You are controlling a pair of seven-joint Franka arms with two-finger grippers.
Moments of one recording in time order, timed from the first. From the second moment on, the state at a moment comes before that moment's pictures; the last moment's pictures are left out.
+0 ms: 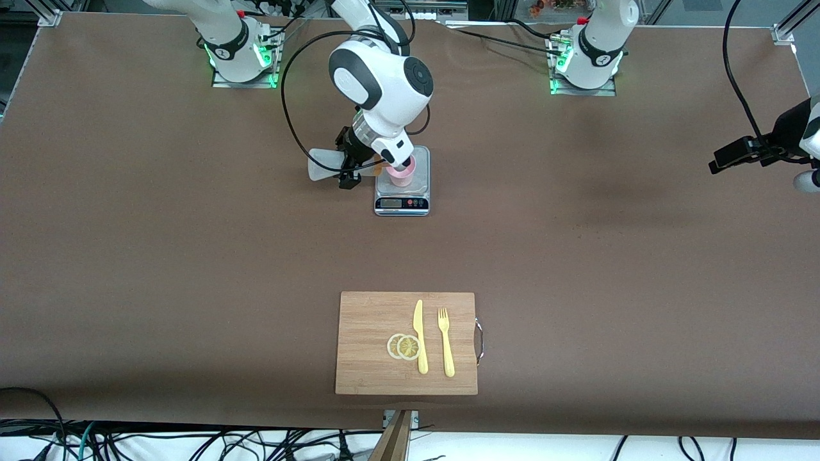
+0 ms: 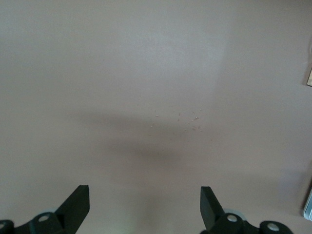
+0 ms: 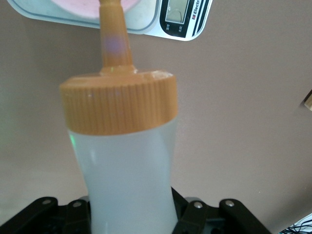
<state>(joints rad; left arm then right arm) 0.15 -0.01 -0.04 -1.72 -0.02 1.61 -0.09 0.91 0.44 -0.04 -1.72 -0.45 1.77 -0.67</state>
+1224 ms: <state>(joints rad) 0.15 -0.01 -0.04 -1.72 -0.02 1.61 -0.09 0.90 0.44 -0.04 -1.71 -0.45 1.77 -0.67</state>
